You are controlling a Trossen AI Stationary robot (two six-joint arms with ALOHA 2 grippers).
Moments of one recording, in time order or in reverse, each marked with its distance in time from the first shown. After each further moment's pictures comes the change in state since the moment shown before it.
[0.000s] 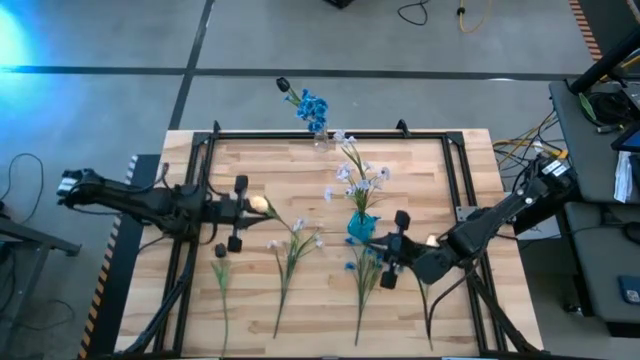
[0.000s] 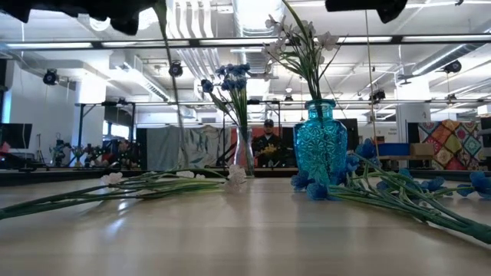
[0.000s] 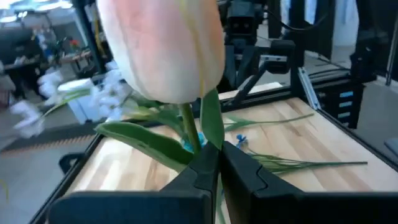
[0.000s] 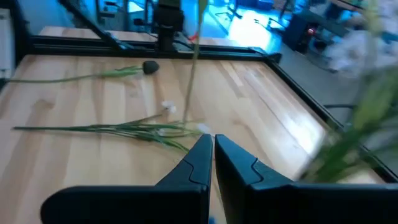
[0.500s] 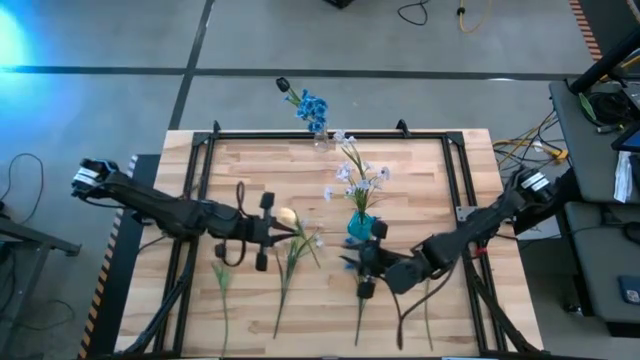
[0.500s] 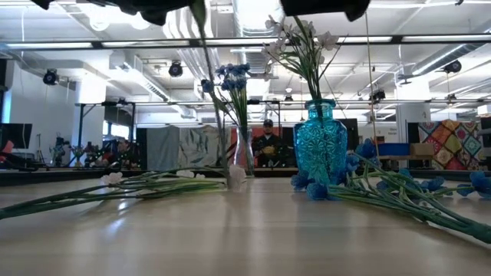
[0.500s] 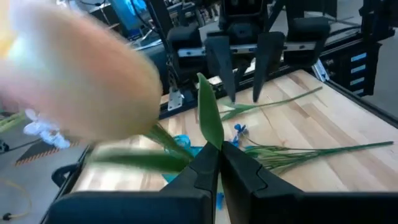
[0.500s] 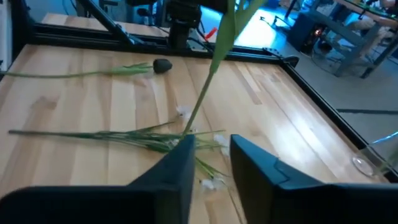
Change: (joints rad) left arm -0.116 0.390 0.146 0.147 -0.126 0.102; right arm -0.054 0.237 0.171 0.054 -0.047 -0.058
